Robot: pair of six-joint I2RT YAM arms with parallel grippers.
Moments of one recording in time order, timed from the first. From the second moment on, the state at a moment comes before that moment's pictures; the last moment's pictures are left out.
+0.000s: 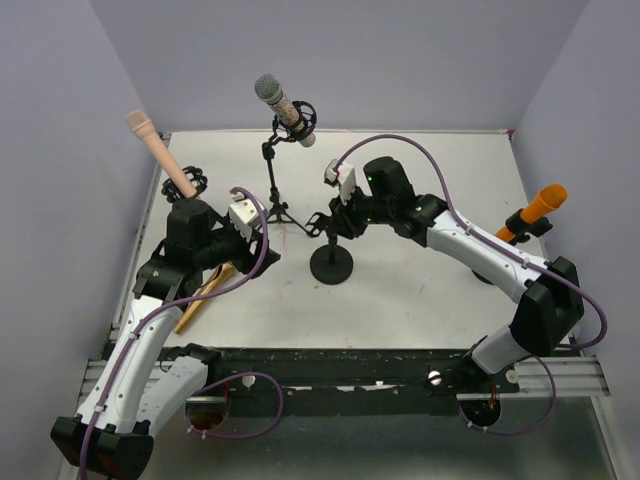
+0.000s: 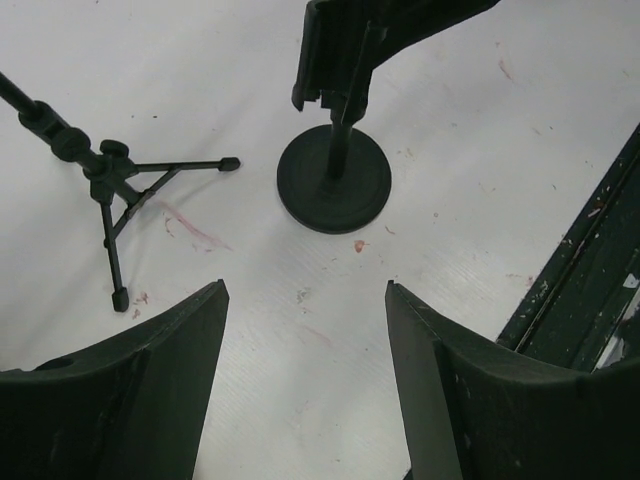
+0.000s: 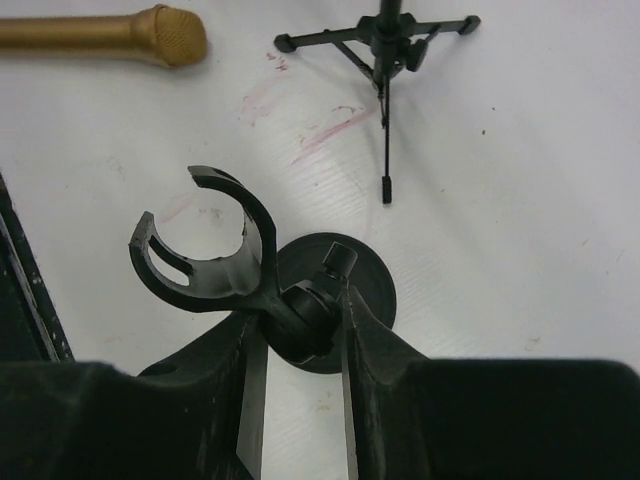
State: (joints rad) left arm -0.28 0.83 0.91 -0.59 0.58 0.22; right arm 0.71 1.54 1.29 -0.34 -0.31 -0.13
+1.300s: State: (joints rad) left arm -0.51 1.21 0.68 0.17 0.83 0.51; right arm 0.63 1.75 1.67 -1.23 -0.89 -1.47
